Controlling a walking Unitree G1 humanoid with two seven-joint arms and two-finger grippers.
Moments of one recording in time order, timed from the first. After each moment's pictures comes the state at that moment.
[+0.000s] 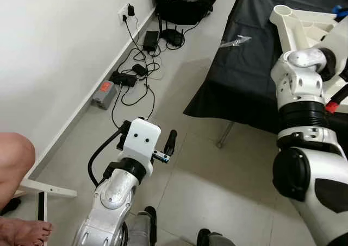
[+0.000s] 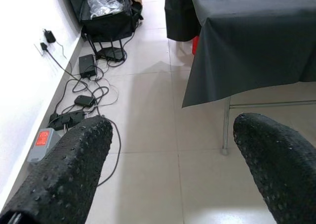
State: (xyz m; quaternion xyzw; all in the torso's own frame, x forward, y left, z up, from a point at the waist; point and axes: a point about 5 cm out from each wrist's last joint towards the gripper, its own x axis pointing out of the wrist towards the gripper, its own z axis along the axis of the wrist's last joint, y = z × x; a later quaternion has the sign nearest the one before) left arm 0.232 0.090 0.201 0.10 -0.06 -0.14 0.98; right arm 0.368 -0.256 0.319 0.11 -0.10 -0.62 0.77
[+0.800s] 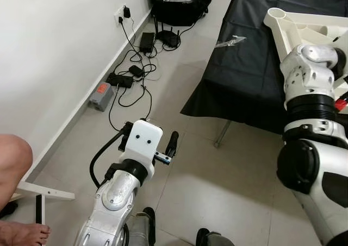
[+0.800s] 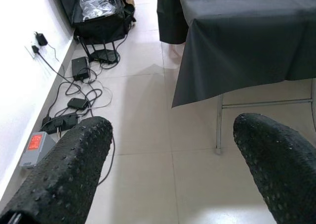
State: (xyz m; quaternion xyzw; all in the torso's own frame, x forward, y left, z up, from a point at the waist) left arm 0.230 0.087 0.200 0.10 -0.06 -0.14 0.98; right arm 0.369 -0.260 0.332 0.14 -0.11 -0.62 0.77
